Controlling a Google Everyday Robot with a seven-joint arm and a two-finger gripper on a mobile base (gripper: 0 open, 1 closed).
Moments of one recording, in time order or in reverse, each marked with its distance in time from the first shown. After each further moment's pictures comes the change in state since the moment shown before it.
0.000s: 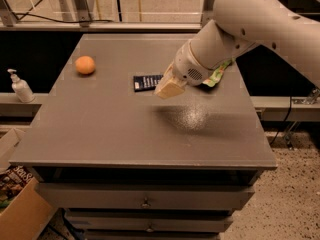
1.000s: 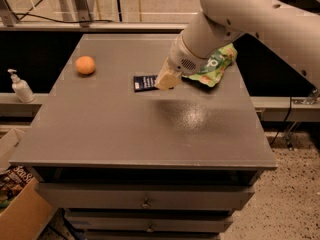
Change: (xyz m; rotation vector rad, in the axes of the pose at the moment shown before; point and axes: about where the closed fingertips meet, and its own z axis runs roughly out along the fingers) arm -0.004 -0.027 0.002 0.041 0.093 0.002
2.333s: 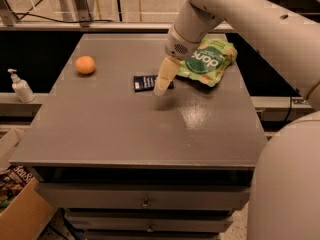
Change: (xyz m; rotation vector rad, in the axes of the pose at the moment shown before) arm 0.006 -0.067 0.022 -0.007 0.107 0.044
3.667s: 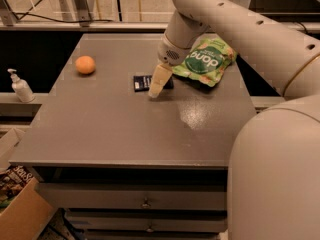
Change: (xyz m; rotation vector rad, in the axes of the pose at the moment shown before) arm -0.002 -0.005 0.037 -0.047 0.036 0.010
